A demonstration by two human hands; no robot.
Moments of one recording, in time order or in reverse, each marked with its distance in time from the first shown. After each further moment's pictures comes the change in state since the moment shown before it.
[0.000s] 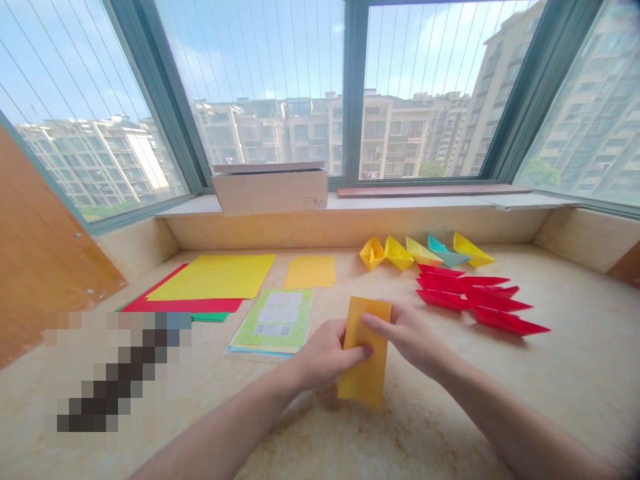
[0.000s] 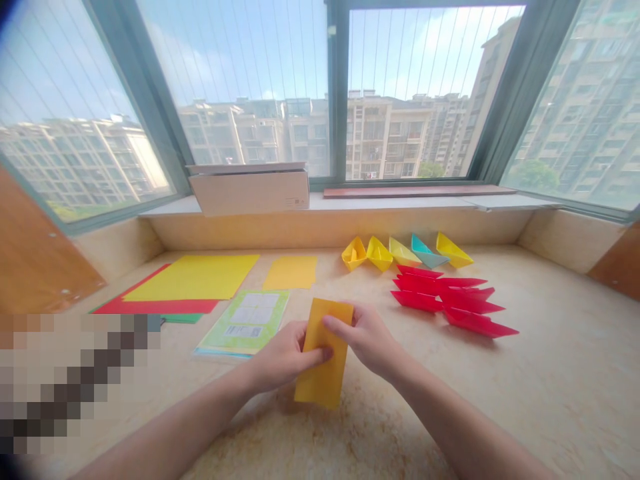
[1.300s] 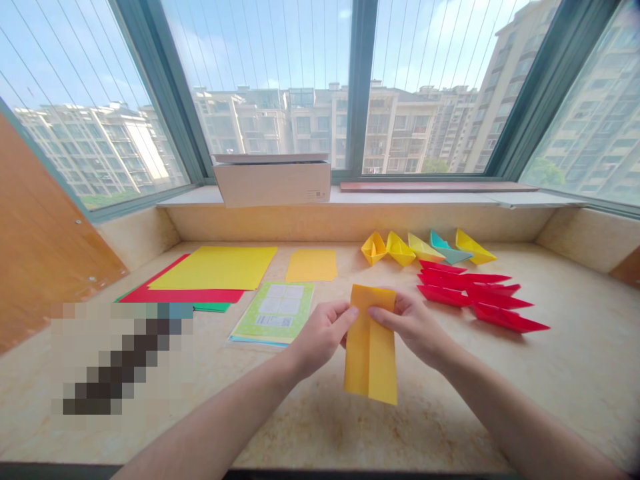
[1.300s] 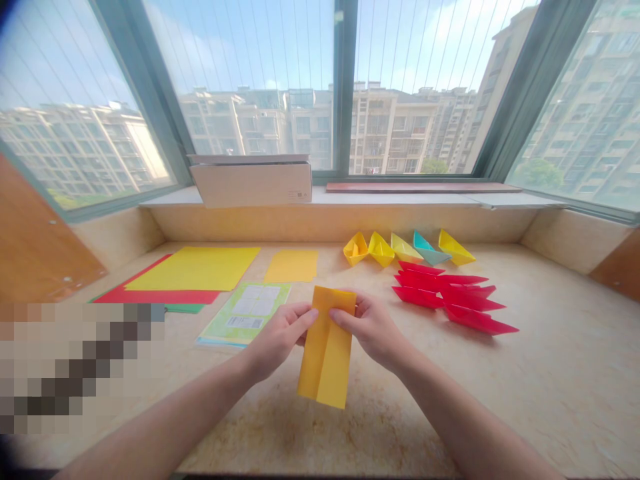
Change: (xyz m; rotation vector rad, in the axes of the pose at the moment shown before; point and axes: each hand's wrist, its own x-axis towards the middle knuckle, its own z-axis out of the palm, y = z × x) left_hand -0.001 0.009 -0.001 -0.298 0.114 0.063; right_hand 0.000 0.002 -0.005 0.176 -0.026 -0.050
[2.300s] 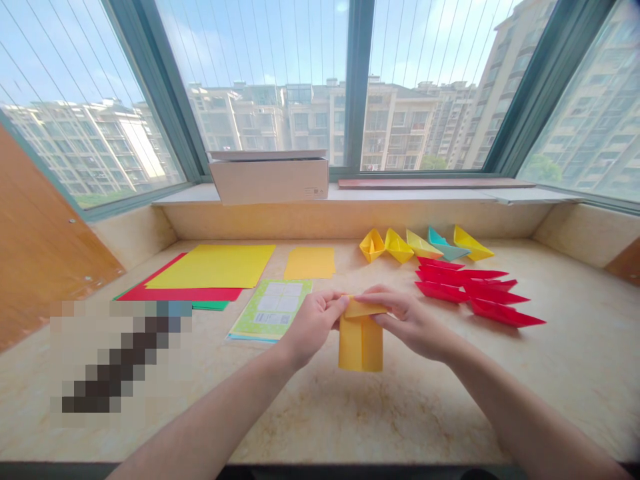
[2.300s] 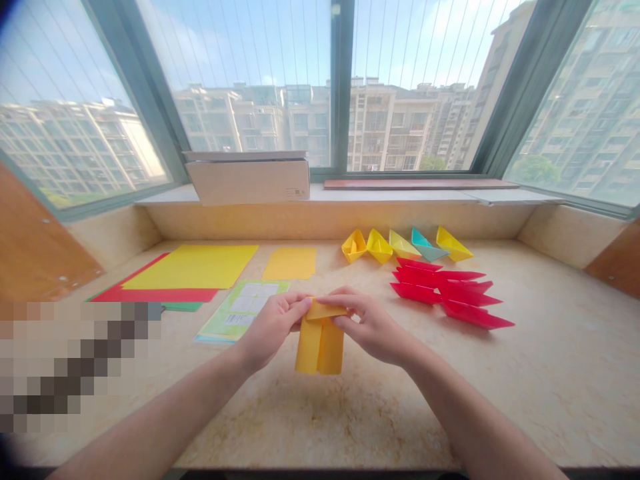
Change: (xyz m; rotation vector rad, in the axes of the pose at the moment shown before) left_hand 0.008 0.000 -0.008 -0.100 0.110 -0.009; right_hand -0.003 -0.008 -0.016 -0.469 -0.178 -0.217
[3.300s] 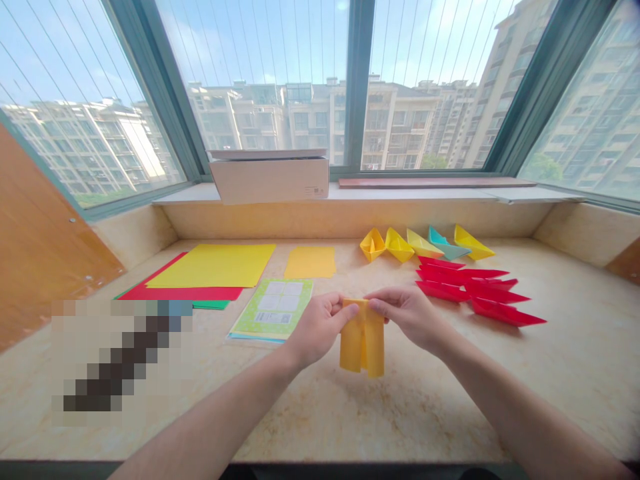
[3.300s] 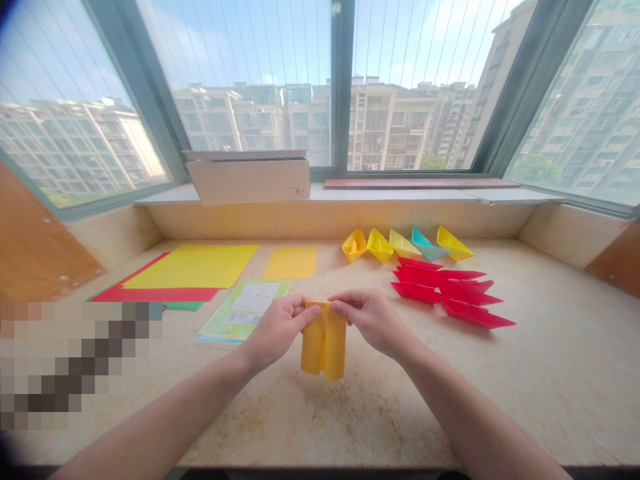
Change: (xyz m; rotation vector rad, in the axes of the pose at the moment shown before) left_hand -0.005 0.004 0.007 0.146 -0.015 0.065; right_hand 0.006 0.013 0.005 0.092 0.186 0.237
